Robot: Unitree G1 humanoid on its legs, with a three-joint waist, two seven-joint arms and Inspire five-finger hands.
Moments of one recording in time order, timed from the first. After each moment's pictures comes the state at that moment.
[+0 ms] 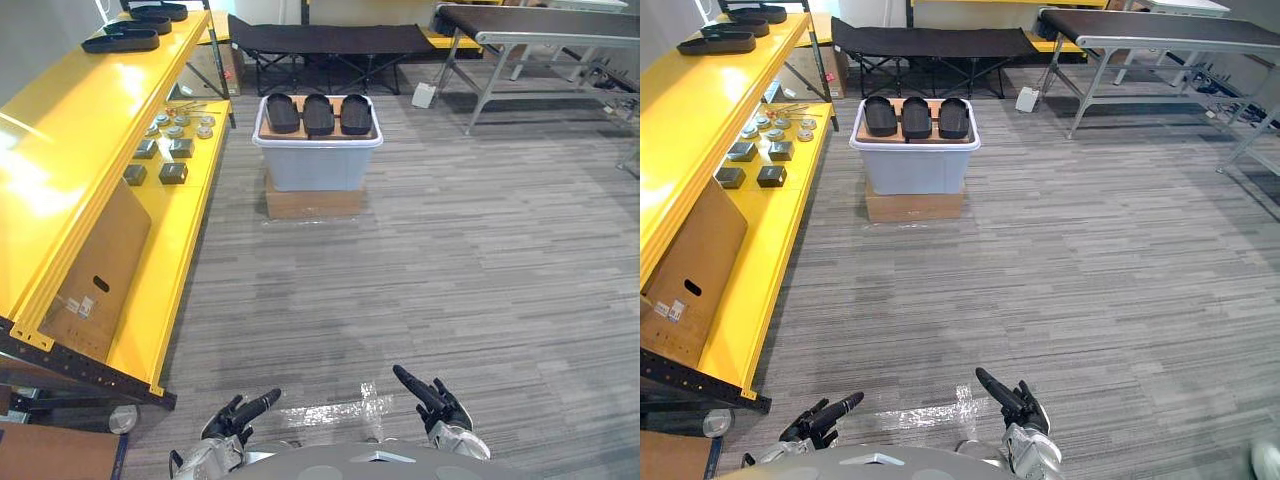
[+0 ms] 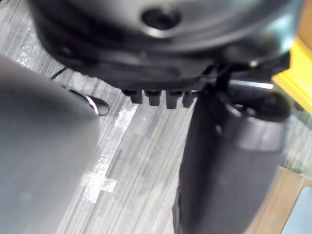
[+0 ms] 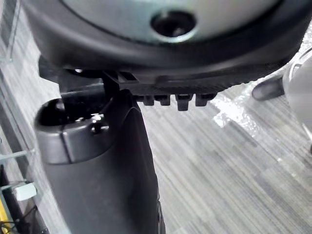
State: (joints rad) left arm 0.15 0.14 0.01 0.95 -0.54 0.05 -0.11; right arm 0.11 -0.06 -0.14 0.98 0.58 -0.11 0.05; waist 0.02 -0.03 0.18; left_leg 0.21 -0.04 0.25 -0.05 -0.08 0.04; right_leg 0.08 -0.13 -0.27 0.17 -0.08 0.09
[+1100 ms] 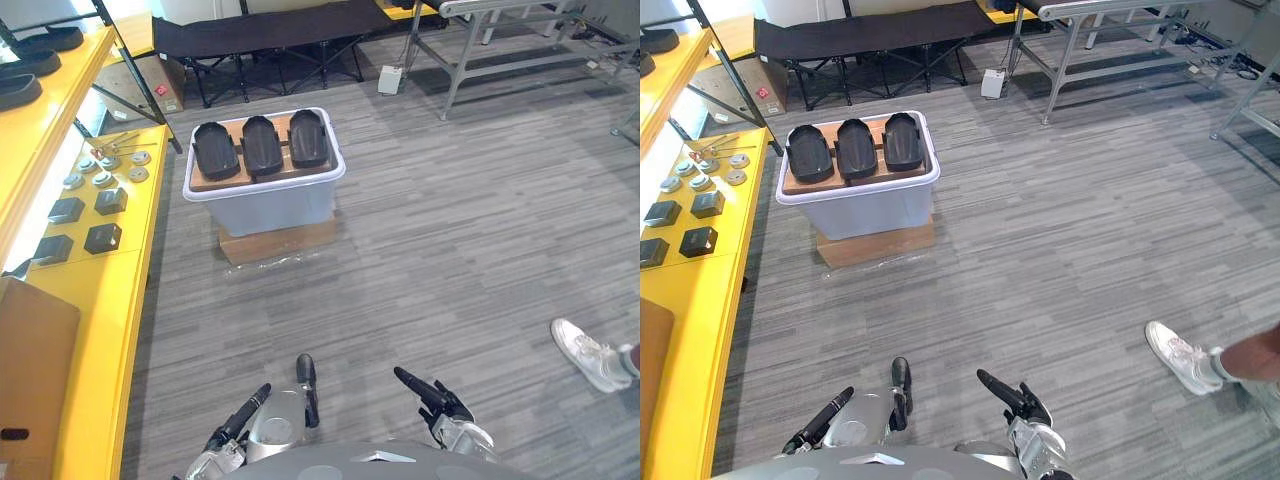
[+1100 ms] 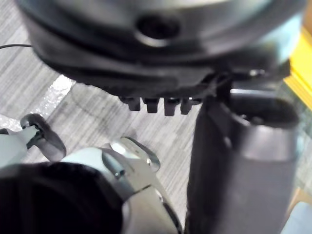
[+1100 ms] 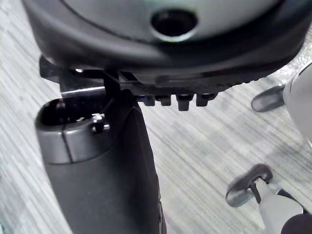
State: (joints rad) left arm 0.16 0.06 0.22 0.98 -0.59 0.10 -0.05; right arm 0.02 -0.11 -0.17 1.09 0.48 -0.05 0.05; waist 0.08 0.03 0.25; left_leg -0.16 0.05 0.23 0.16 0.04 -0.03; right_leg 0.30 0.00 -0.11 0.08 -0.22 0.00
